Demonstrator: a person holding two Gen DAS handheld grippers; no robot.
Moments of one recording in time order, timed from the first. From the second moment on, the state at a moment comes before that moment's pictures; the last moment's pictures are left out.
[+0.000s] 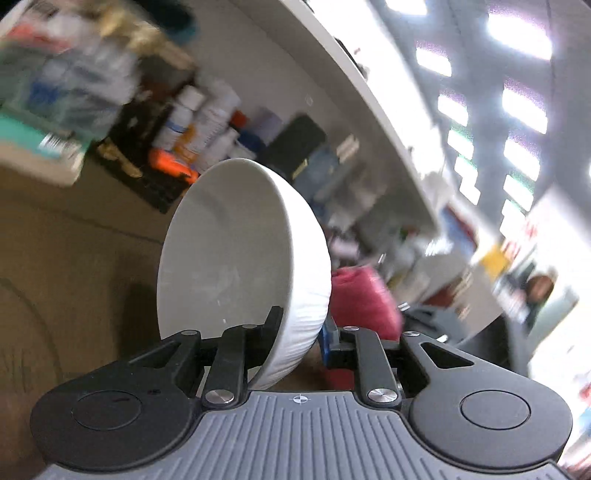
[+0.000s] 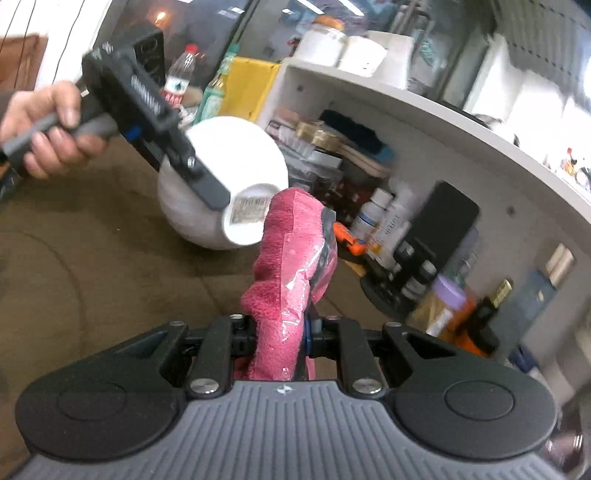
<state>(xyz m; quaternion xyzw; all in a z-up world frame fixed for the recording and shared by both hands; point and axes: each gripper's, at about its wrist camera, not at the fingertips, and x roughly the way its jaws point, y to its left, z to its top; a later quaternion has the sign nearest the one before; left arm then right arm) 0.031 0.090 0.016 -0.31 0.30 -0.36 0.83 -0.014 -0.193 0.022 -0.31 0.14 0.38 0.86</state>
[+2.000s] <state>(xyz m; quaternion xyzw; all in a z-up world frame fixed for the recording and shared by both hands) 0.004 -0.074 0.025 0.59 0.31 -0.30 0.68 0.008 -0.235 0.007 -0.22 0.11 0.31 0.92</state>
